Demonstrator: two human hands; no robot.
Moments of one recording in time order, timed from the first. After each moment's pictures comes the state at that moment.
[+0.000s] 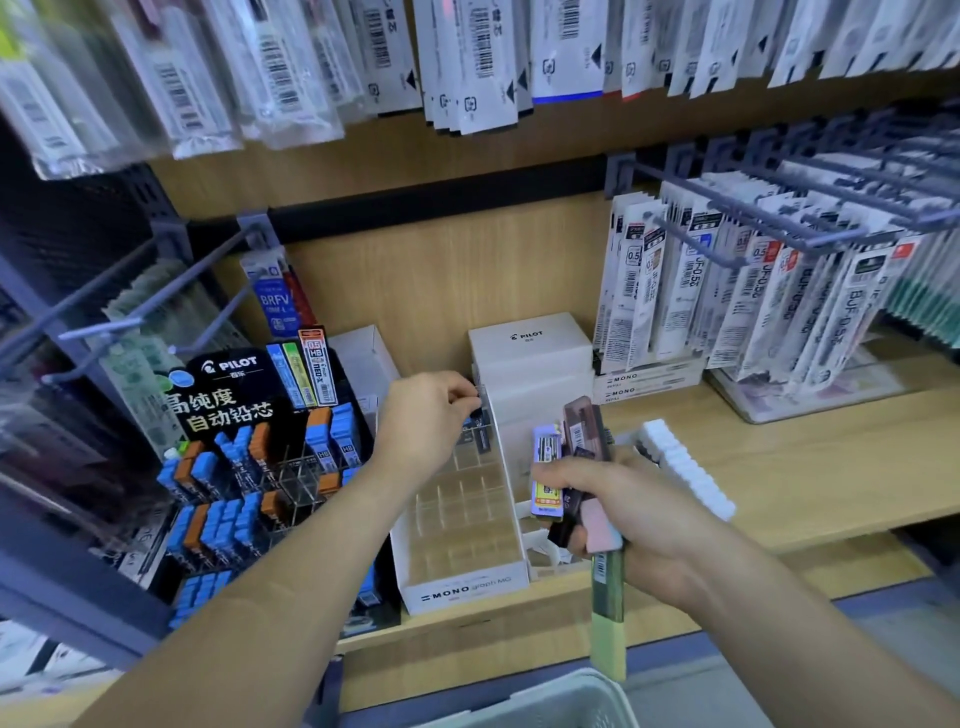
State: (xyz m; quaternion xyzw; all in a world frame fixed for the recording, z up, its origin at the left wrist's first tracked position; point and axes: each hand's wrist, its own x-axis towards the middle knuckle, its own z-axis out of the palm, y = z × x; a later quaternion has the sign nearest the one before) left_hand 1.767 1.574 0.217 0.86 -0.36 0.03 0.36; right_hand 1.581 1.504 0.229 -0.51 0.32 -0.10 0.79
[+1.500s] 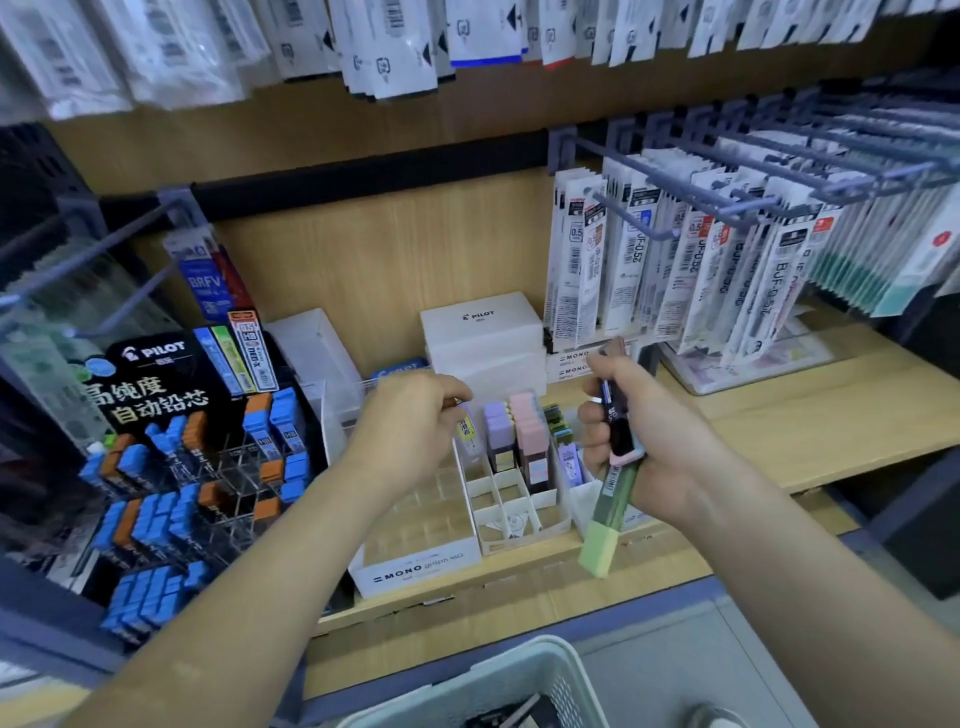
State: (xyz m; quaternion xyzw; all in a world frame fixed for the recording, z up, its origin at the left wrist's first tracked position) left_hand 1.718 1.576 0.230 0.85 -0.48 0.02 0.23; right_hand 1.558 1.451 0.238 -0.39 0.38 -0.19 0.82
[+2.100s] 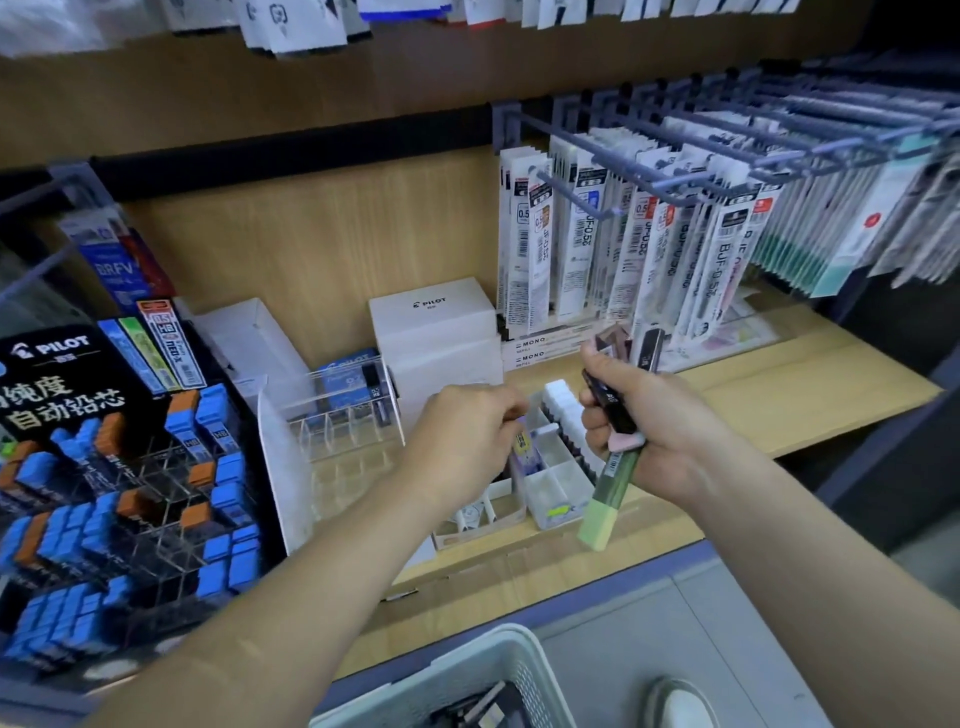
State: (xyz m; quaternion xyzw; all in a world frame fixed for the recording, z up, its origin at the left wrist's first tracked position) left_hand 1.666 1.524 0.197 0.79 -0.56 0.00 0.27; right_hand 1.532 1.422 0.229 -0.41 0.39 -0.25 0.79
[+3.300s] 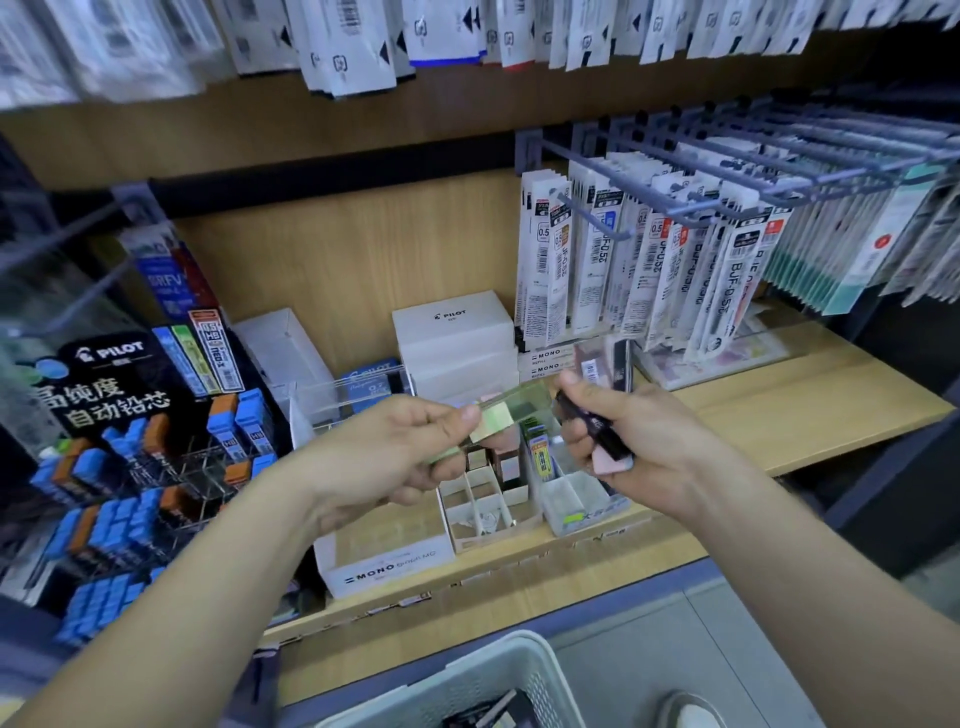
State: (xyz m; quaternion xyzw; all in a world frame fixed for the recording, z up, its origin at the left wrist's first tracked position) left_hand 1.686 1.599 0.263 0.67 -0.39 -0.47 0.42; right_hand 1.538 1.441 0.235 -0.40 0.29 -0.18 0.85
